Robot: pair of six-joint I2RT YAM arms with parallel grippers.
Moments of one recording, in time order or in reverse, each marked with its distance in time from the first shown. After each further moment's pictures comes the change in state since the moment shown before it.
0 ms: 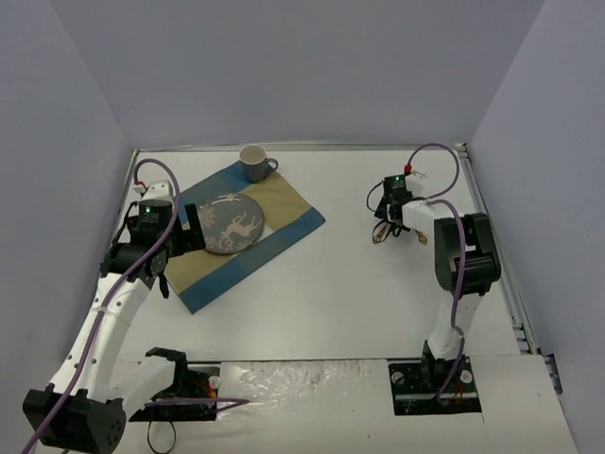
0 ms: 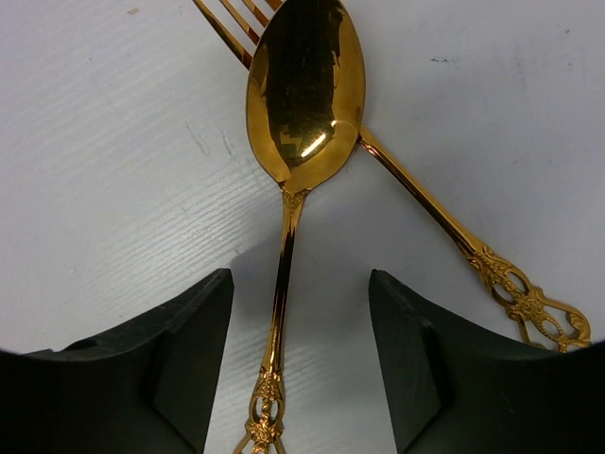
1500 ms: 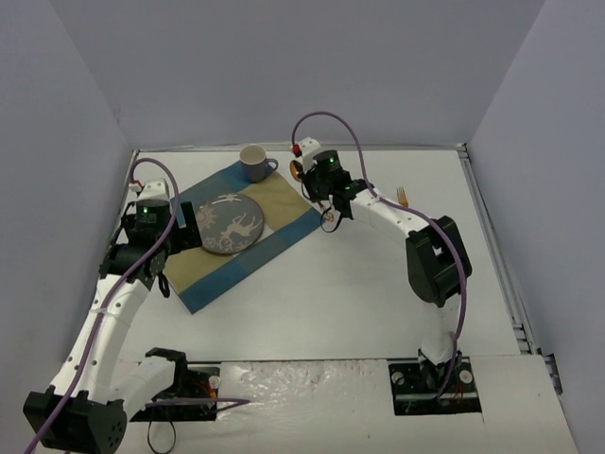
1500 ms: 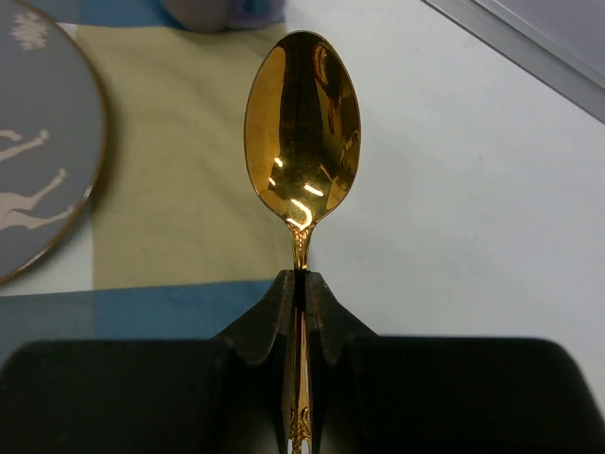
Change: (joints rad) left arm 0.013 -0.008 -0.004 0.031 -0.042 0.022; right arm 0.383 0.029 0.351 0.033 -0.335 -0.655
